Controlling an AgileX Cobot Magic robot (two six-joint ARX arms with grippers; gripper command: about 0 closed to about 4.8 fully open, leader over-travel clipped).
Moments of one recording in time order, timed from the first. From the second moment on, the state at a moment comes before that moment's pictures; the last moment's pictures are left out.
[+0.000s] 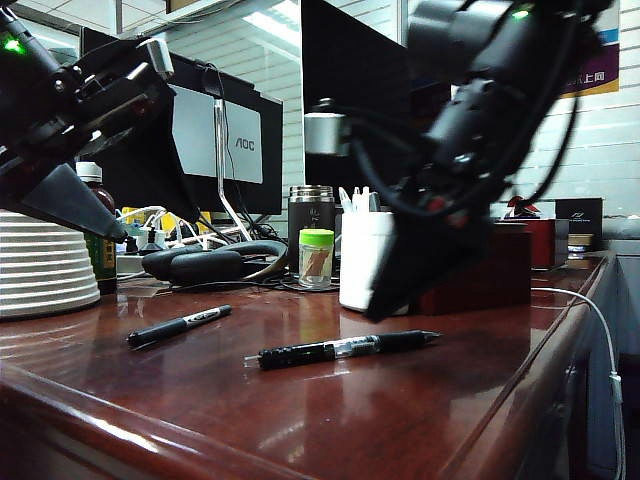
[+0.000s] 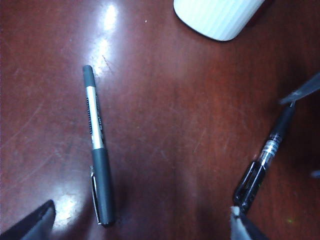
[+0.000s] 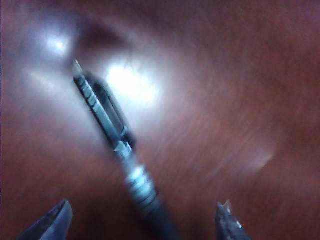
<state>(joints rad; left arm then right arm) -0.47 1.14 0.68 -0.24 0.18 -0.04 0.61 1.59 1.01 -0.47 -0.33 -0.78</state>
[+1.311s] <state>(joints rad) -0.47 1.14 0.68 -0.27 0.18 -0.04 0.64 1.71 1.05 -0.46 -0.30 -0.65</state>
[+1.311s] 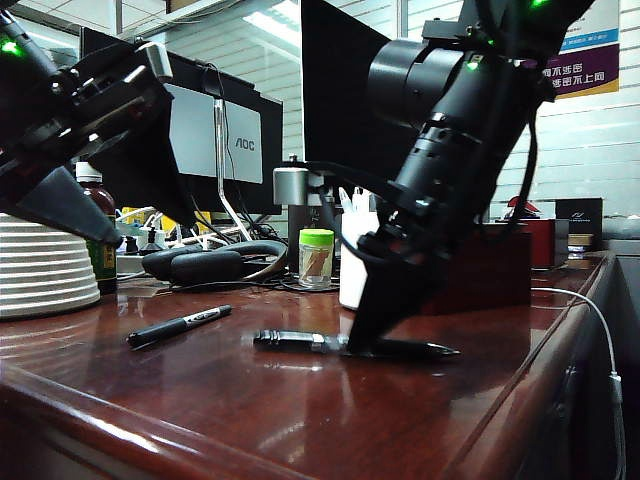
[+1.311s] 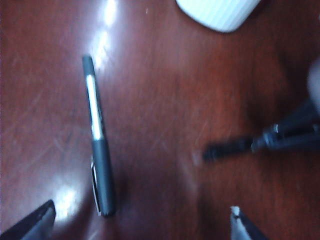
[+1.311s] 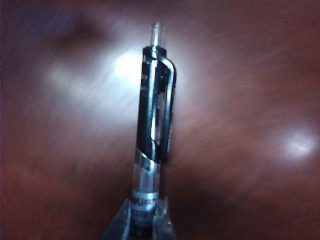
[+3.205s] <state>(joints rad) -0.47 1.14 0.68 -0.24 0.13 0.01 0.40 1.78 0.97 0.69 -0.31 0.10</state>
